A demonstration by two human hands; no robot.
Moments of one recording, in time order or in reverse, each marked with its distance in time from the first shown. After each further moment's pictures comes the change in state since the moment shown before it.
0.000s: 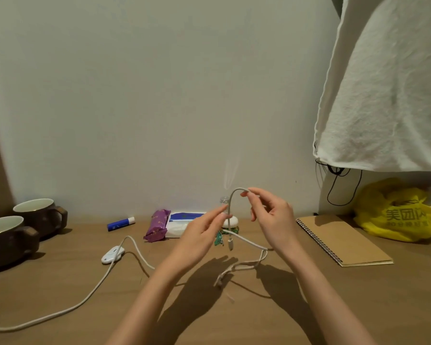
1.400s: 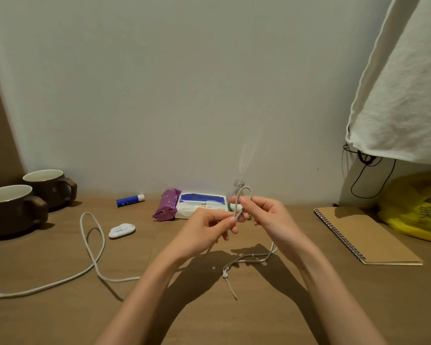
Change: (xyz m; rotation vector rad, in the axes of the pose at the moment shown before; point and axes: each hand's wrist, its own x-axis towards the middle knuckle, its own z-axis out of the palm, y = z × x) left_hand -0.012 -0.010 -0.010 -0.084 -0.089 -0.104; right_hand -0.007 0.006 0.028 0.315 -0.410 0.366
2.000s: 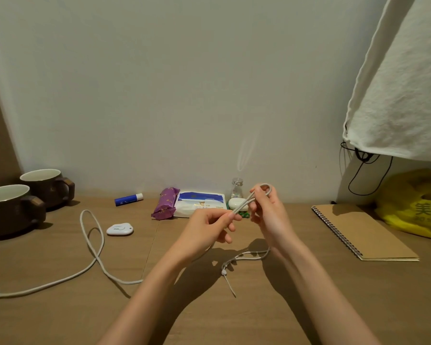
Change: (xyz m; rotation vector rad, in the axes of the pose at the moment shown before) left_hand 0.004 -0.004 0.011 -0.204 0.076 -0.077; right_hand 0.013 0.016 0.008 0.232 0.273 0.045
